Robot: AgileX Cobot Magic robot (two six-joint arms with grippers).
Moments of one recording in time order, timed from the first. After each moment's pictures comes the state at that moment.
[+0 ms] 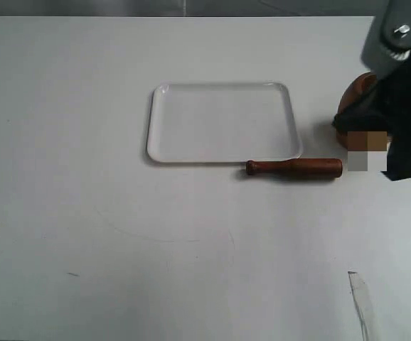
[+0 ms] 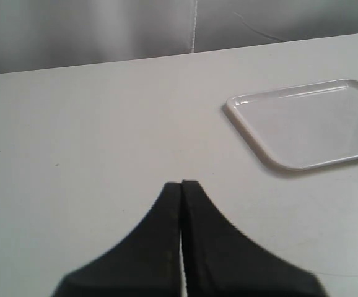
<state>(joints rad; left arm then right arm) 0.02 0.00 0.00 0.07 0.44 0.35 0.37 1.25 -0.88 0.50 0.89 -1.18</state>
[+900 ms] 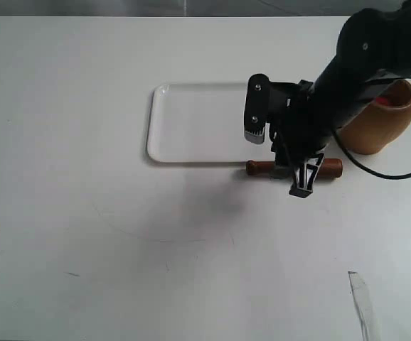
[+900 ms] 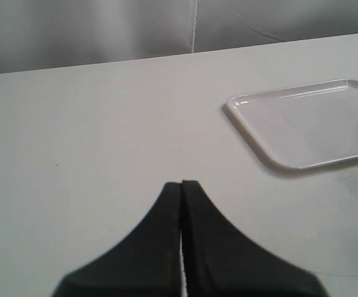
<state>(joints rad) 0.02 0.00 0.00 0.07 0.44 0.35 0.59 1.79 -1.02 0.23 0.68 -1.13</state>
